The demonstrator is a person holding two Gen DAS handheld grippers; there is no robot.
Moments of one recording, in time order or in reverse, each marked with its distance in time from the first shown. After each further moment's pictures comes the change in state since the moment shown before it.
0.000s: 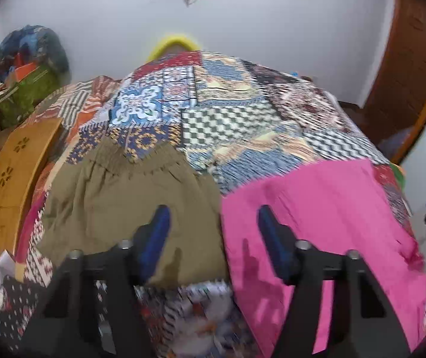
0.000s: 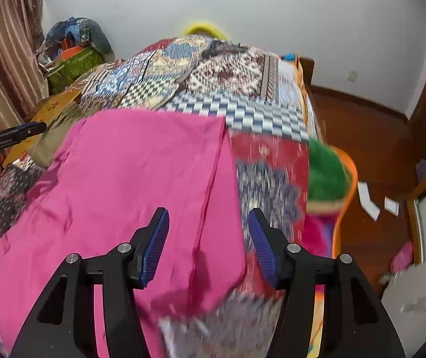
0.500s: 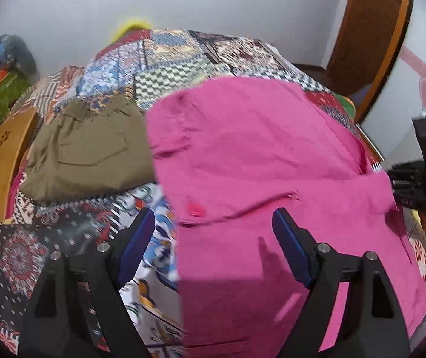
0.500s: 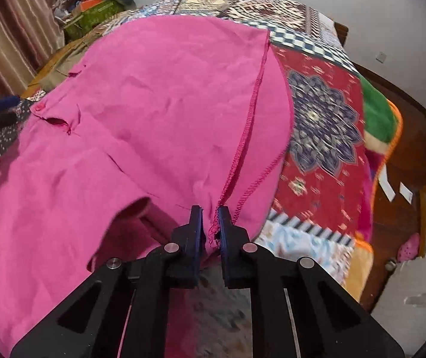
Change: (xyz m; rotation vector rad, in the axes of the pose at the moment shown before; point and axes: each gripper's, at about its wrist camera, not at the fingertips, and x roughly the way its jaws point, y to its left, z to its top) left arm -0.073 -0.059 -0.099 0.136 0.097 -0.127; right arm 0.020 0.026 -0.081 -0.068 0.226 0.073
